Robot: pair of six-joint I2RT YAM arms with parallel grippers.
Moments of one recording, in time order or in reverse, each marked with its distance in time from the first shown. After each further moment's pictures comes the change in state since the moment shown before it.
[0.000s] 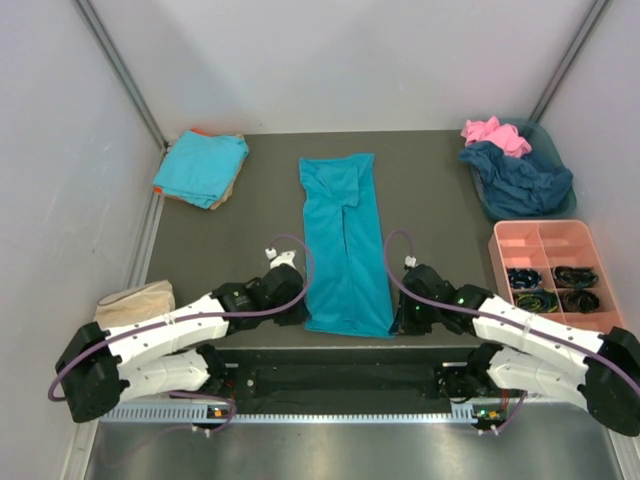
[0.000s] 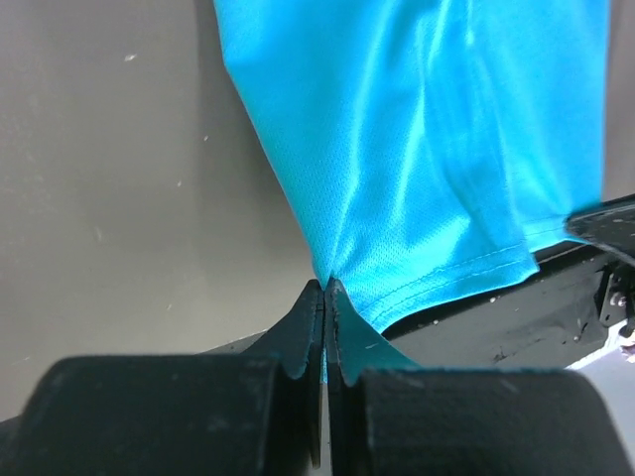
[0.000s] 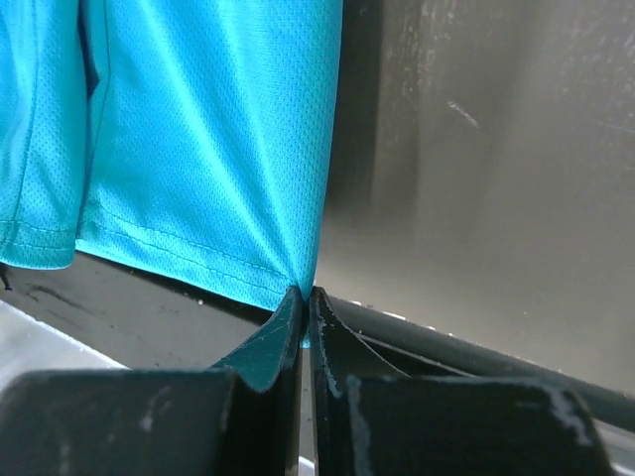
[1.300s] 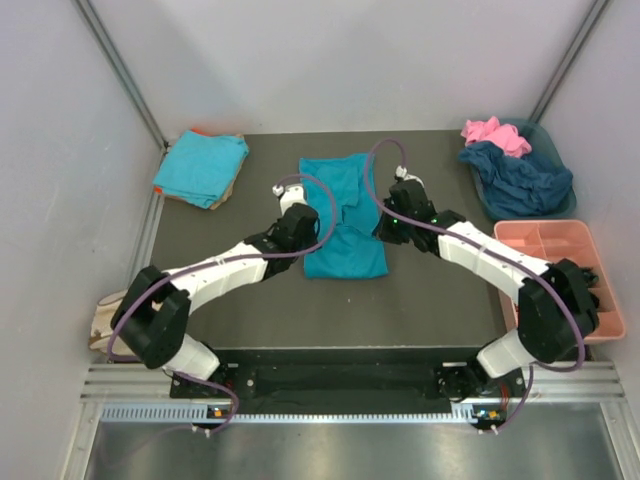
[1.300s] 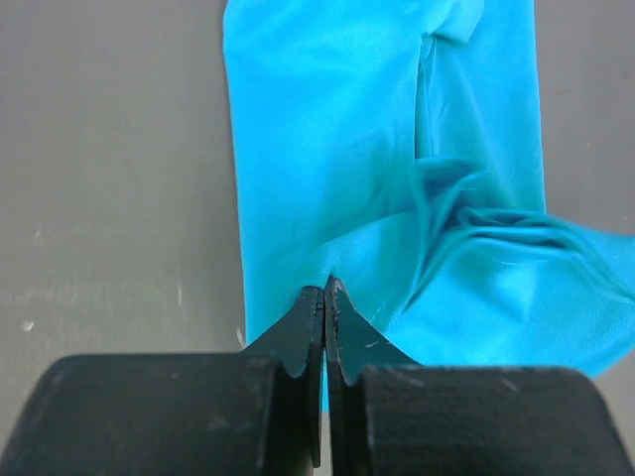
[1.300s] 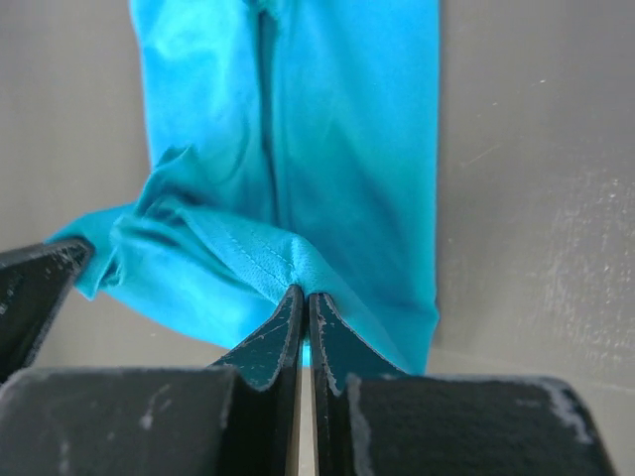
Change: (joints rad) left arm 0.238 0.429 0.317 0.337 -0.276 0.278; right arm -0.264 0.483 0.574 0.191 0.153 -0.220
